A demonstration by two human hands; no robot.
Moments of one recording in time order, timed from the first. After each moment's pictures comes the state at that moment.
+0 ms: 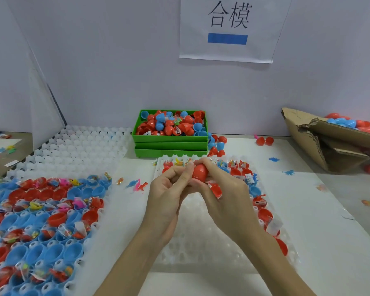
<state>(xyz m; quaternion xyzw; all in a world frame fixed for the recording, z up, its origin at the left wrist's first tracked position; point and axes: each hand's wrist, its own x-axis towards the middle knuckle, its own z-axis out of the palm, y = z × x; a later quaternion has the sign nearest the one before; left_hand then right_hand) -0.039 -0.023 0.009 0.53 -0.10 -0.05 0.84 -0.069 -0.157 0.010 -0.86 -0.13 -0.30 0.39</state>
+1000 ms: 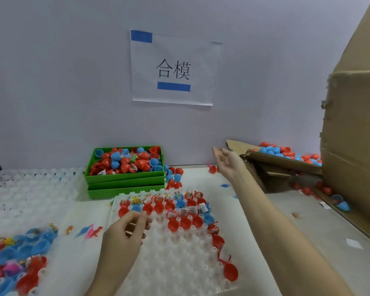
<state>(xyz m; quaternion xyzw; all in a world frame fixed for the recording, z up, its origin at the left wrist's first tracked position) -0.024 -0.018 -0.014 0.80 -0.12 0.08 0.58 0.050 -0.328 0.074 -0.26 0.17 -0.19 0.93</state>
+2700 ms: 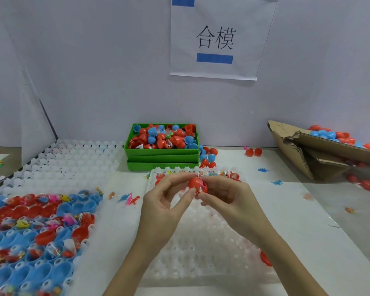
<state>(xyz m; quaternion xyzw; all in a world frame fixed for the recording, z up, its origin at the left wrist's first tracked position) -0.037 -0.020 0.002 0.65 -0.24 0.09 0.72 -0.069 -0.200 0.018 -0.78 -0.10 -0.14 0.60</state>
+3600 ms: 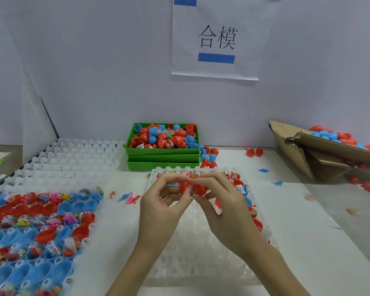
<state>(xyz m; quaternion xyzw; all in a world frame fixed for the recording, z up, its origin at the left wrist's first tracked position) -0.038 -0.023 0.000 0.68 -0.17 0.13 0.70 -0.070 -0.176 0.007 -0.86 -0.17 -0.33 0.36</state>
